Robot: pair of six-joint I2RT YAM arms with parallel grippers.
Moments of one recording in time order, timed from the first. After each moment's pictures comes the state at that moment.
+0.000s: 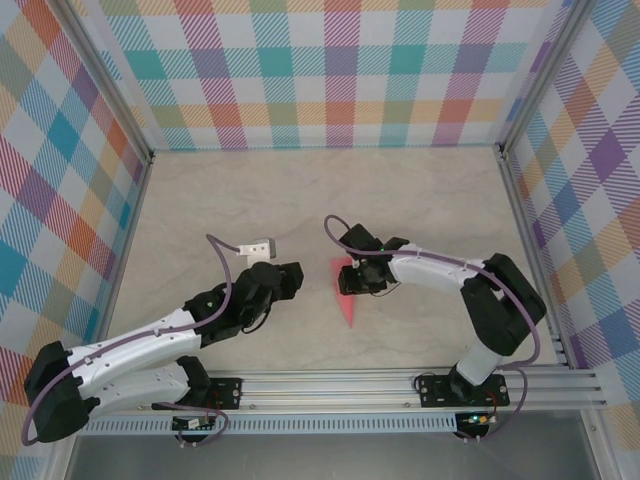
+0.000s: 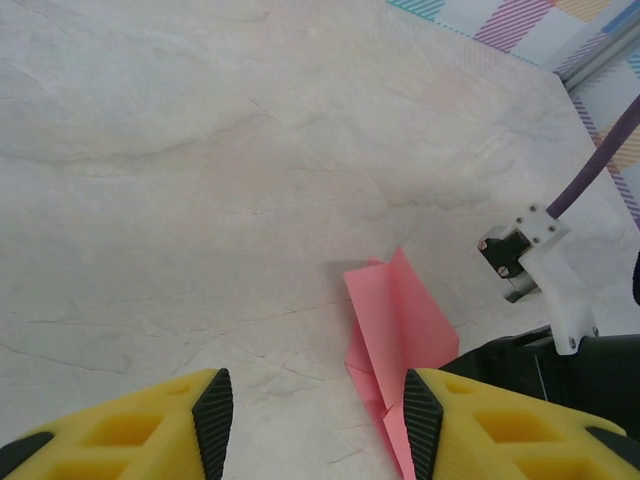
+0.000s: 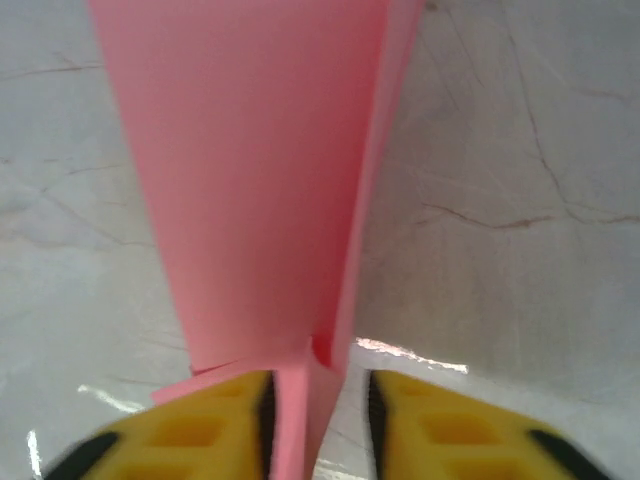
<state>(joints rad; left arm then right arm) -0.95 0.95 0.63 -0.27 -0.47 -0.83 0.76 1.68 1.00 -0.60 -0.05 0.59</state>
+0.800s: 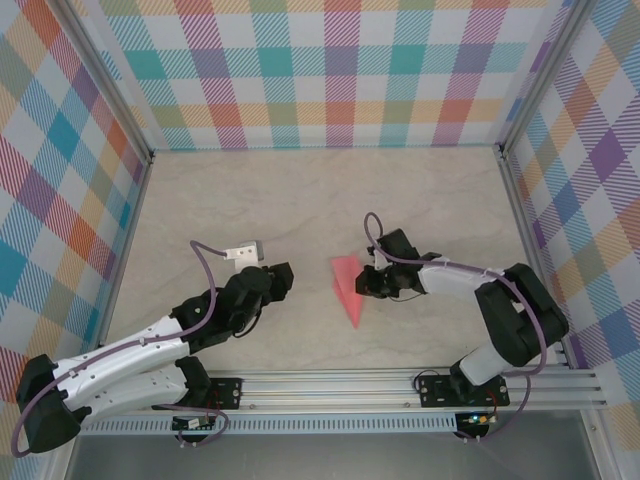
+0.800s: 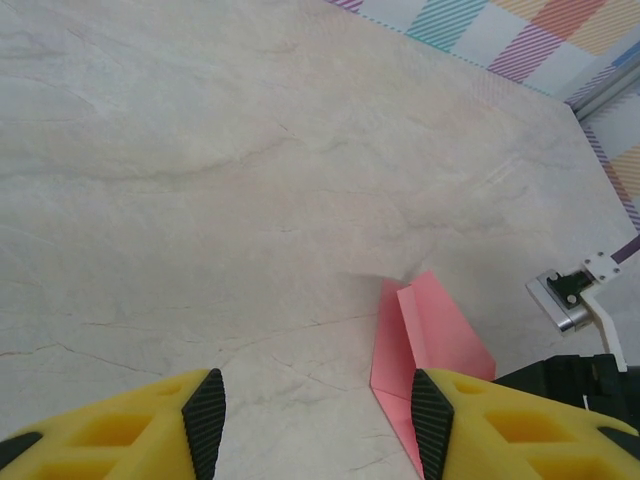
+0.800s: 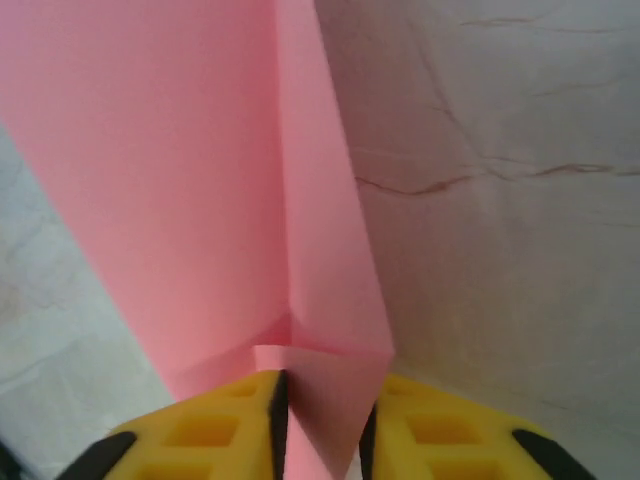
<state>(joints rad) -0.95 0.87 0.61 -0.32 -0.53 -0.84 0.55 1.53 0.72 -0.31 -0.36 0.61</state>
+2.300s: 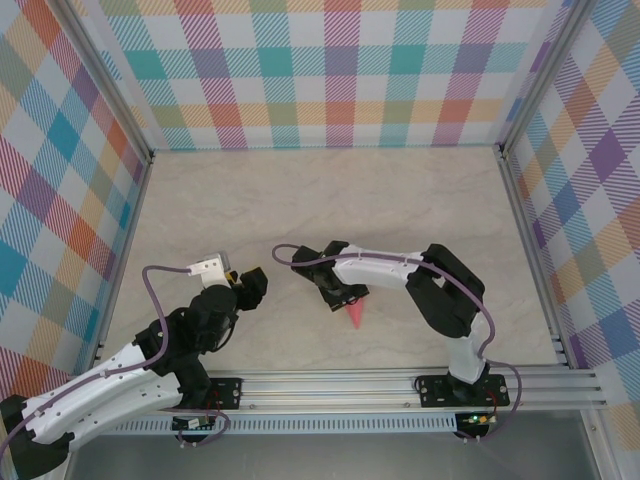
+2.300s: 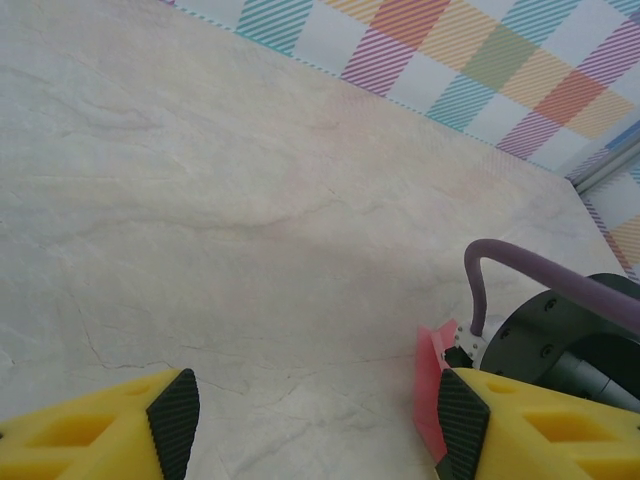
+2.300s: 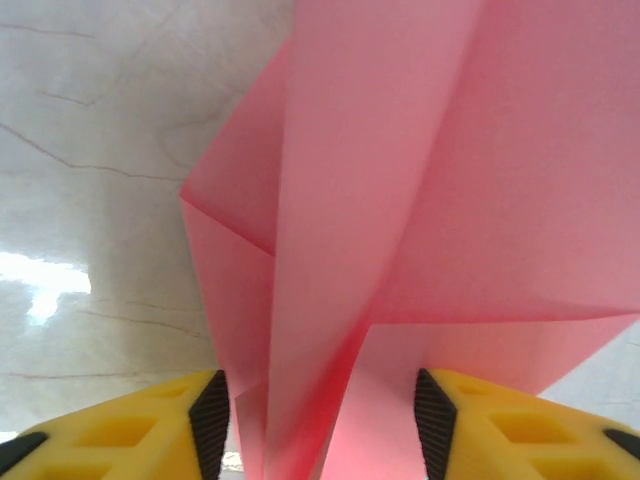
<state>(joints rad) -0.95 0.55 0.52 -0.45 -0.65 -0.82 1.00 1.96 1.35 -1.03 0.32 0.58</state>
